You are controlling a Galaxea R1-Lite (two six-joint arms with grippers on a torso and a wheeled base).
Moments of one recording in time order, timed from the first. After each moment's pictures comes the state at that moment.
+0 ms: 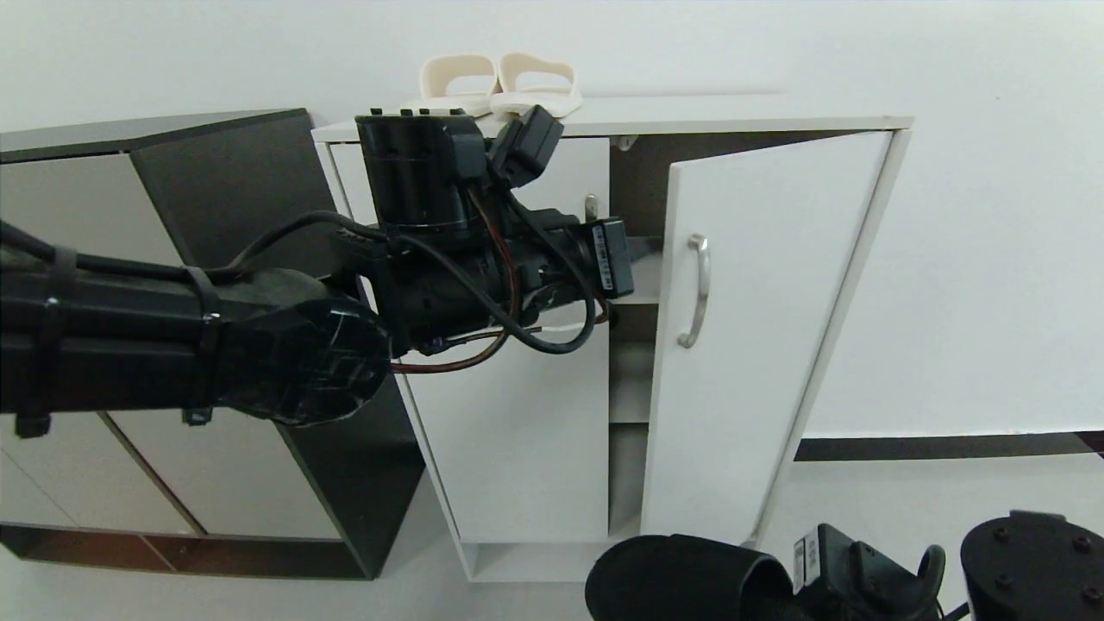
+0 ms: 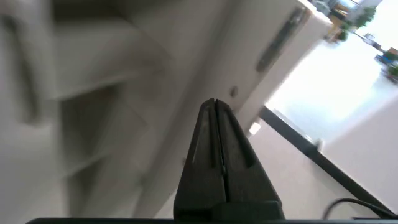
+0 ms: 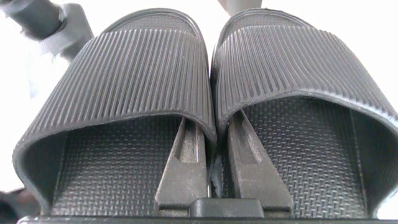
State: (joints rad) left arm -0.68 1.81 -1.30 -0.53 -0.30 -0.31; right arm 0.95 1.52 -0.27 -0.81 0.23 0.01
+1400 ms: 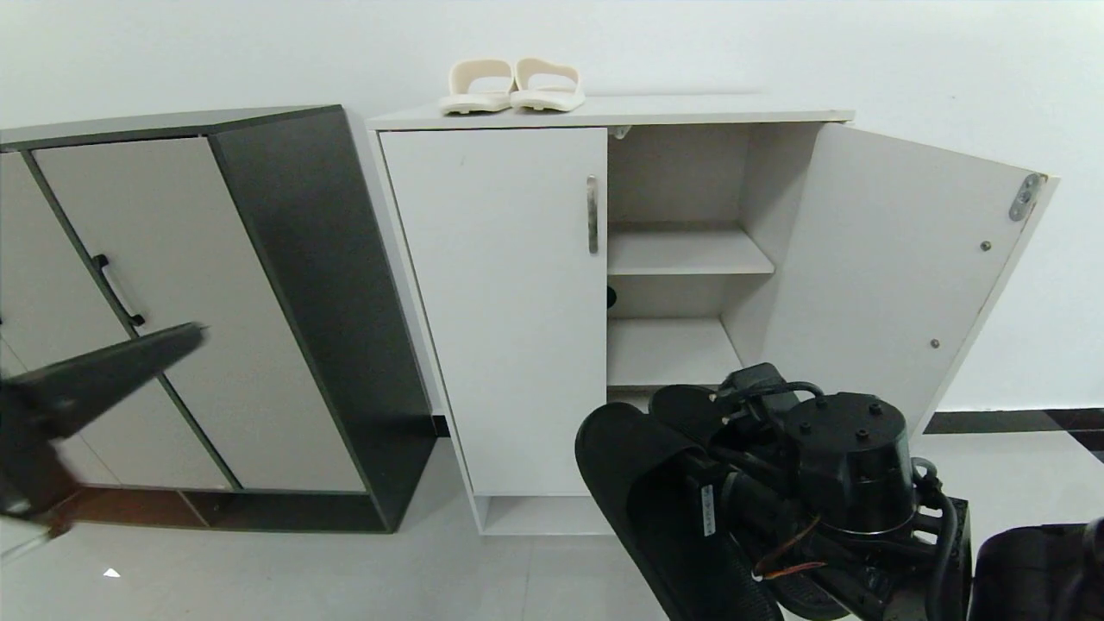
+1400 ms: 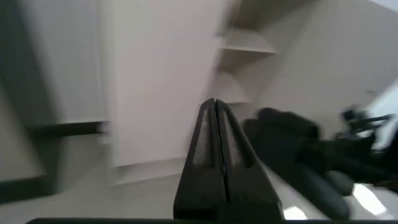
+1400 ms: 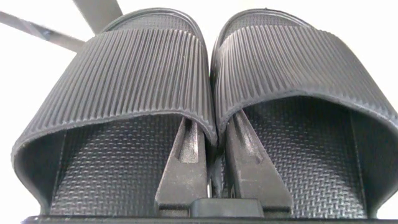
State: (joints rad) left arm -0.39 0.83 -0.61 -0.22 0.07 -0.19; right arm 0.85 1.78 -0.63 -0.81 -0.38 0.19
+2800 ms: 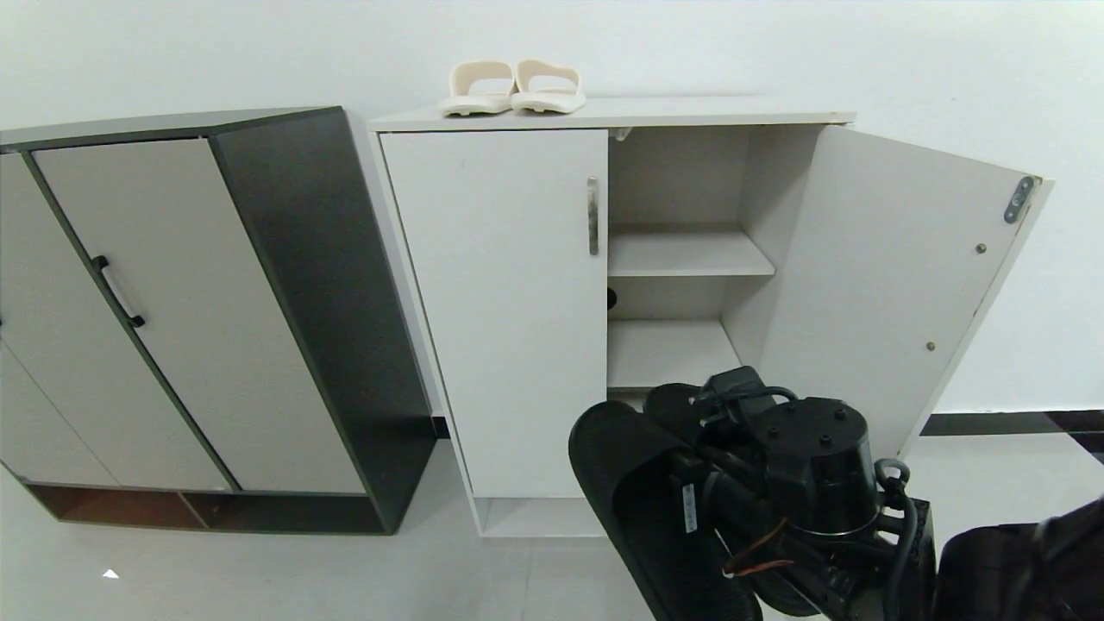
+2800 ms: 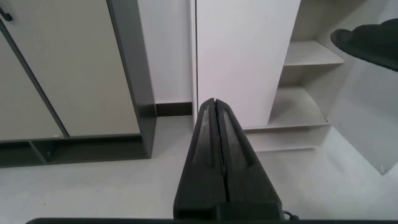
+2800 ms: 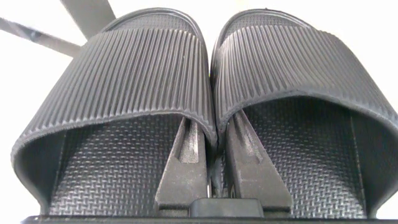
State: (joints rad) left arm 0.00 0.00 0.00 0.00 -0.04 0.01; right arm 0.87 1.84 -0.67 -0.84 -0.44 0.18
